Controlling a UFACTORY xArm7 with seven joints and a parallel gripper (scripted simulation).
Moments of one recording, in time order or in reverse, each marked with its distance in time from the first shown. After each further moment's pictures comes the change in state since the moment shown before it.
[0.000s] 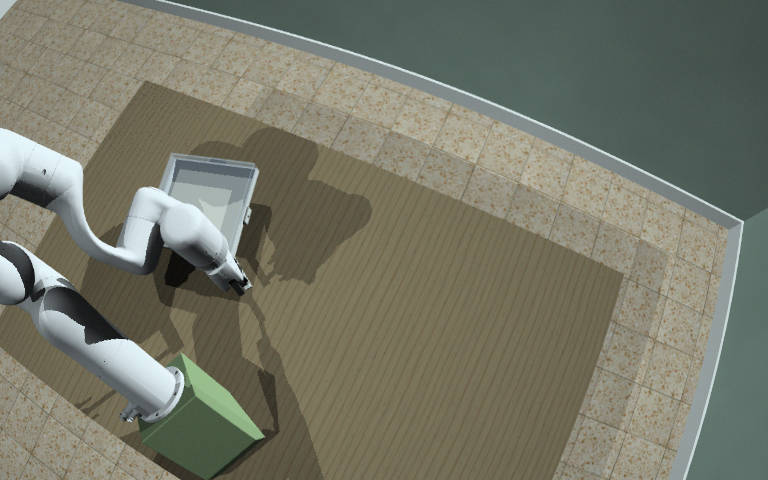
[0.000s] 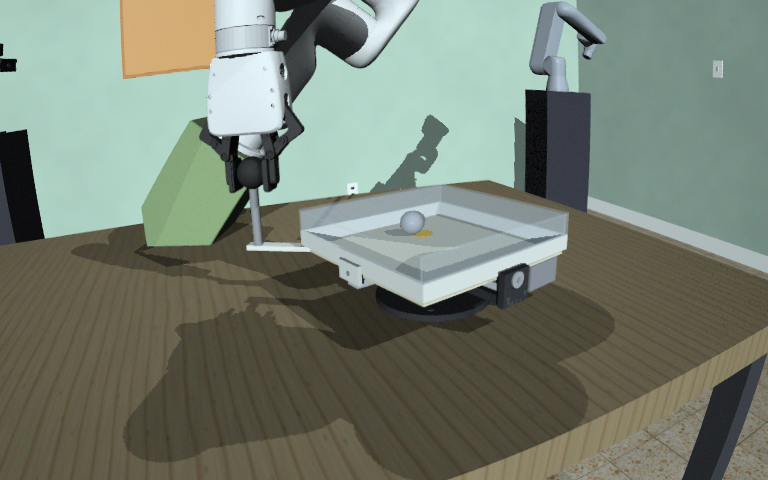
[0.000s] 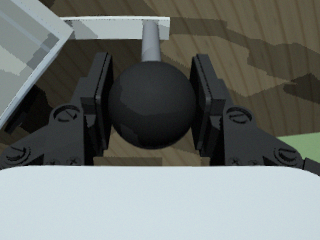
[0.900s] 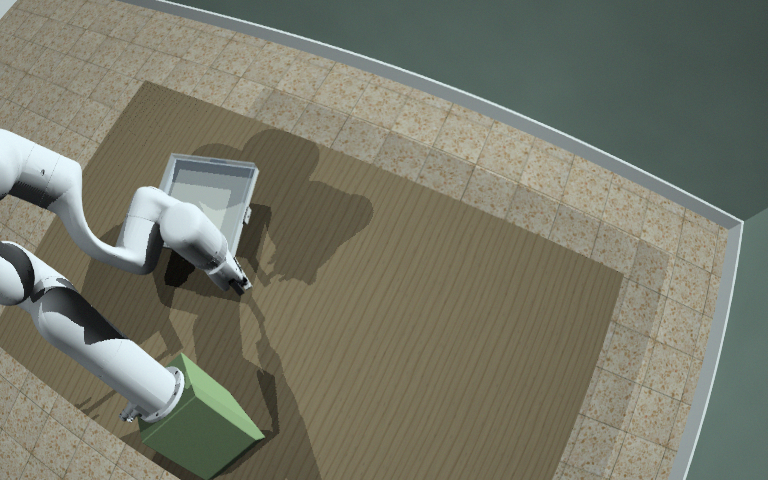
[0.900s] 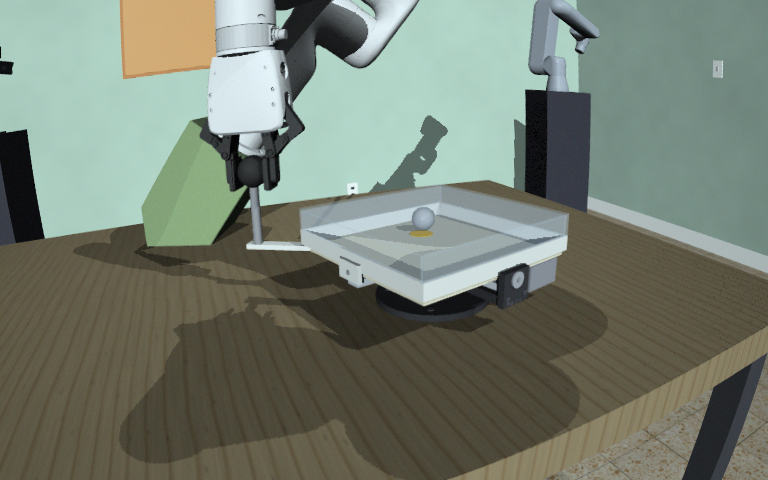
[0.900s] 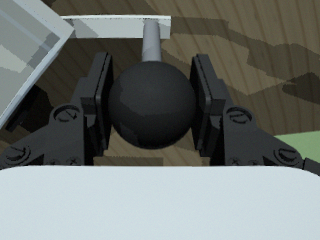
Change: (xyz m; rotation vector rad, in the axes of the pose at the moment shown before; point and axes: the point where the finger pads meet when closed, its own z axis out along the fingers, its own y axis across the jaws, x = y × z) arm 0.000 -0.001 -0.002 0.000 -0.004 0.001
